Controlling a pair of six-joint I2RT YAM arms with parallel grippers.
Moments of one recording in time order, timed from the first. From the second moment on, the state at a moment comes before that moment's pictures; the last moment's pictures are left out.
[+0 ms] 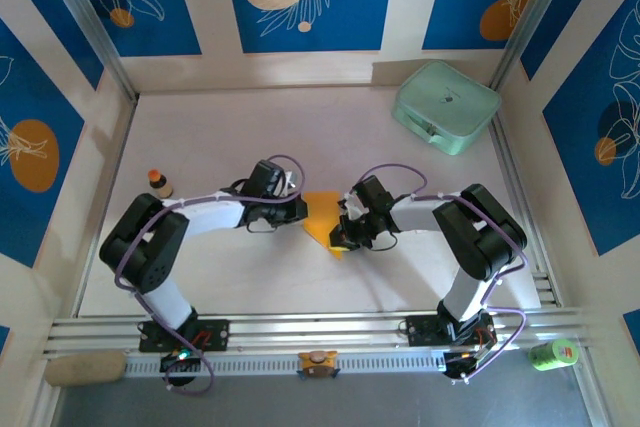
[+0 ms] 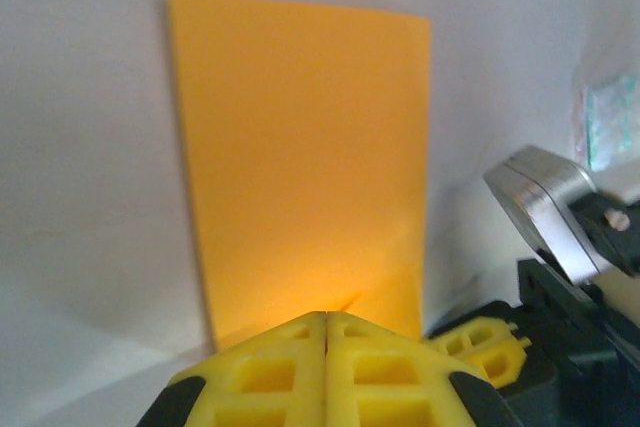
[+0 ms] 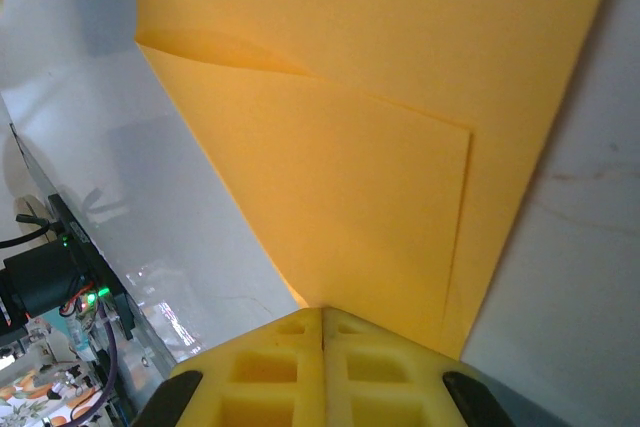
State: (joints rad) left arm -0.61 1.68 0.84 -0.05 0.44 -0.74; right arm 0.57 1.72 0.72 -0.16 -0.70 0.64
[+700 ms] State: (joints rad) left arm -0.65 1.79 0.85 -0.03 0.47 -0.72; right arm 0.62 1.72 0.85 -0.21 -0.70 0.61
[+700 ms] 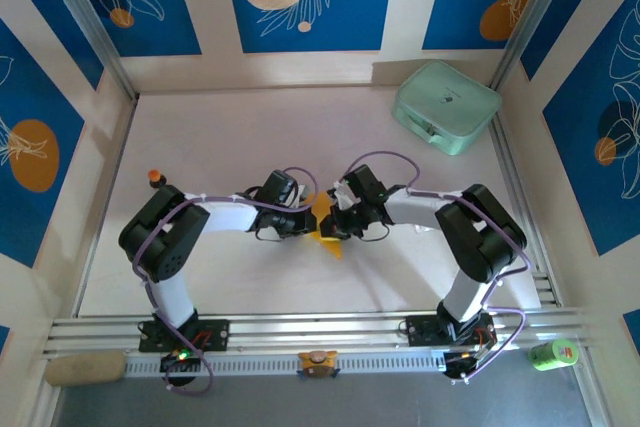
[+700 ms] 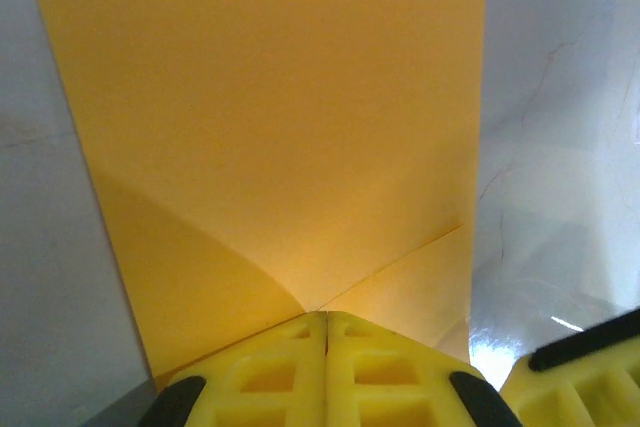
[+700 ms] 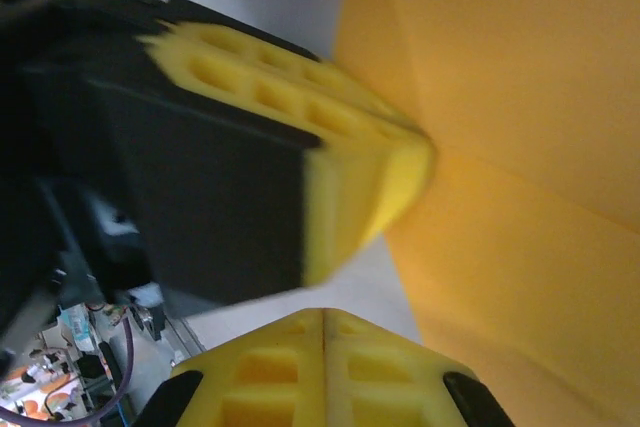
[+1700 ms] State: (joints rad) left arm -0.66 1.71 0.73 0.04 0.43 -0.86; right arm 0.57 1.43 0.59 -0.22 -0.62 0.66
